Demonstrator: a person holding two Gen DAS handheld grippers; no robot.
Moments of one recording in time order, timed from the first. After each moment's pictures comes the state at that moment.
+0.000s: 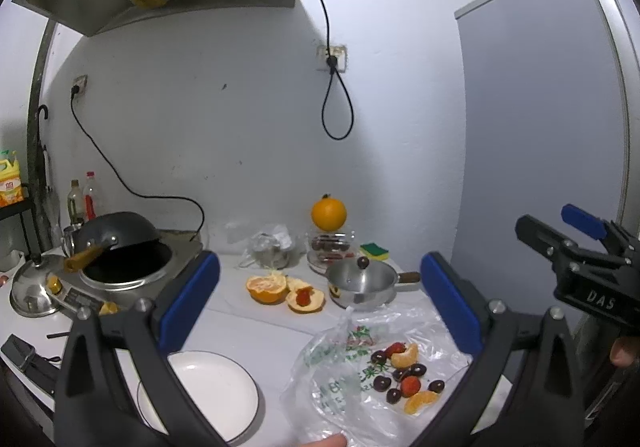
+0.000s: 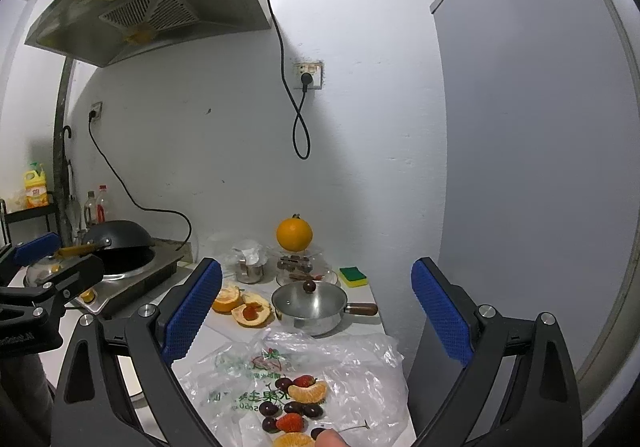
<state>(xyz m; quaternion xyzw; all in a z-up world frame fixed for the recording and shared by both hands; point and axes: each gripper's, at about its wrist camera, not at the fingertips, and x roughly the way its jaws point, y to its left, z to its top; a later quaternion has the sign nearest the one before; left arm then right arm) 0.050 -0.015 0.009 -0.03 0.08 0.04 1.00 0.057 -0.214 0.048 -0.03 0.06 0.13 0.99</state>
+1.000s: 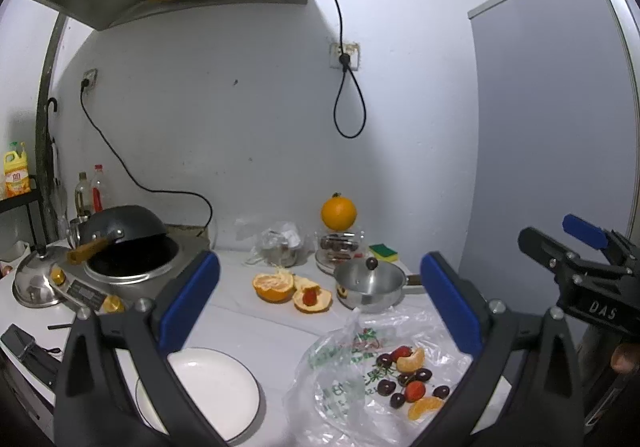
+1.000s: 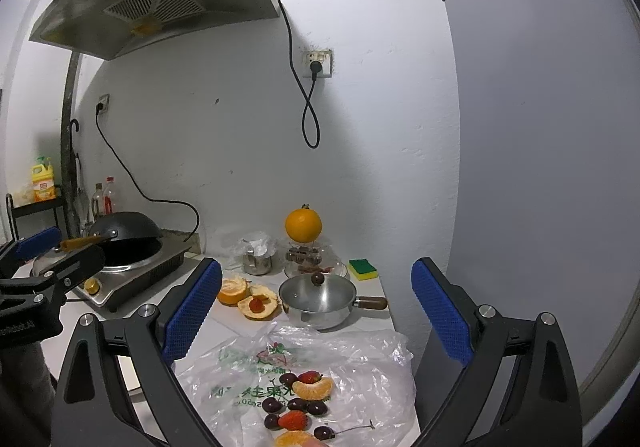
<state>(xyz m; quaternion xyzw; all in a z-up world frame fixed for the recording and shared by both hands) 0.060 -0.017 0.006 -0.04 0.08 0.06 0.99 0.071 -0.215 0.041 -0.04 0.08 0.15 0.98</state>
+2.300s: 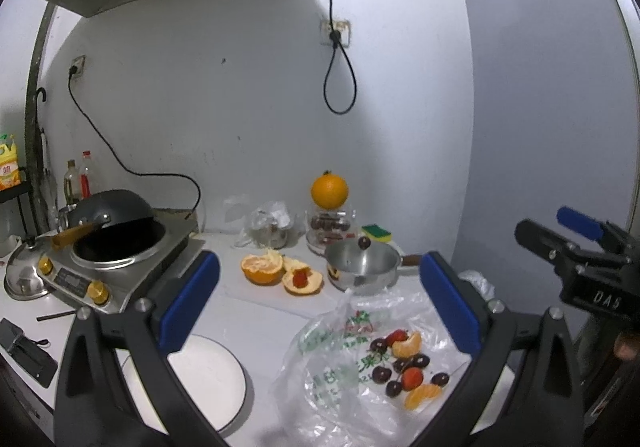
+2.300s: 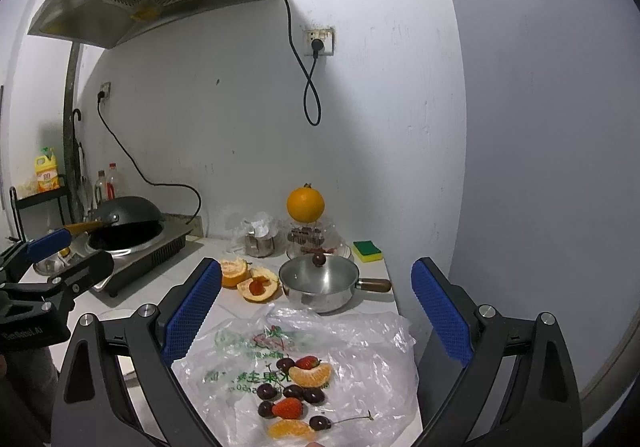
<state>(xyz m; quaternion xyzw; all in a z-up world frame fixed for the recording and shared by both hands) 0.078 -0.025 -0.018 -0.03 0.11 0.04 0.99 0.089 -0.225 0.025 -0.04 0.11 0.16 0.98</state>
